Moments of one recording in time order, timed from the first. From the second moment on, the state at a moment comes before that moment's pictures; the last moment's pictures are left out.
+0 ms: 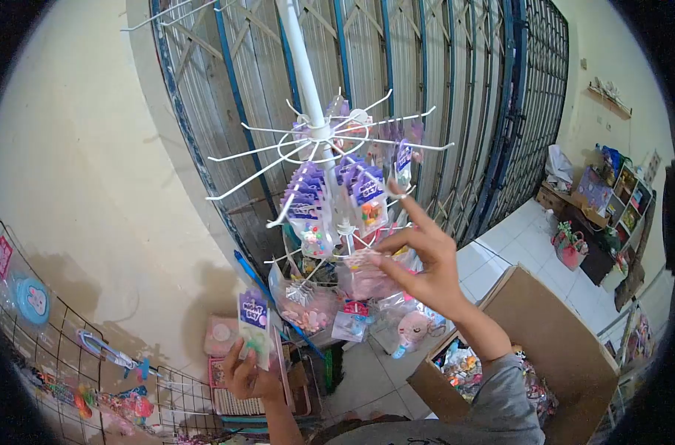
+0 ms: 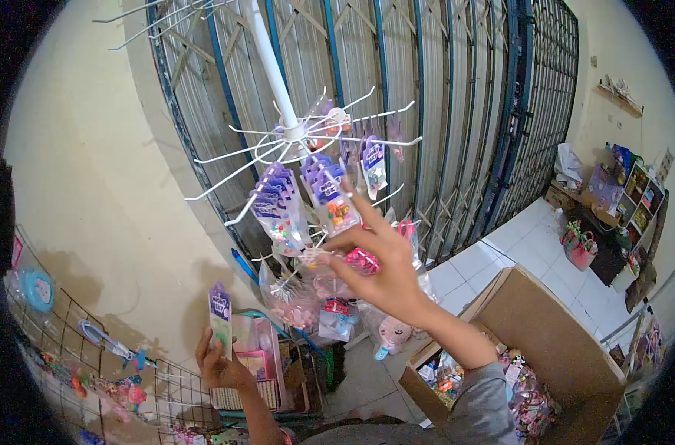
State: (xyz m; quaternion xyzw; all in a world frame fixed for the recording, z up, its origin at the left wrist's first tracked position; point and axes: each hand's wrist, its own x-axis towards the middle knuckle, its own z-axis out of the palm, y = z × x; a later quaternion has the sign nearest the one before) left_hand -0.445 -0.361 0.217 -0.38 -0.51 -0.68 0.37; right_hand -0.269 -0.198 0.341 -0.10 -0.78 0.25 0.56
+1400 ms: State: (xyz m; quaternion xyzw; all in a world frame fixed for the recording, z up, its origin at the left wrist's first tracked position) left_hand -0.507 -0.271 0.342 -0.33 -0.13 -0.92 -0.15; right_hand -0.404 -0.232 0.373 -0.06 -0.79 0.20 0.57
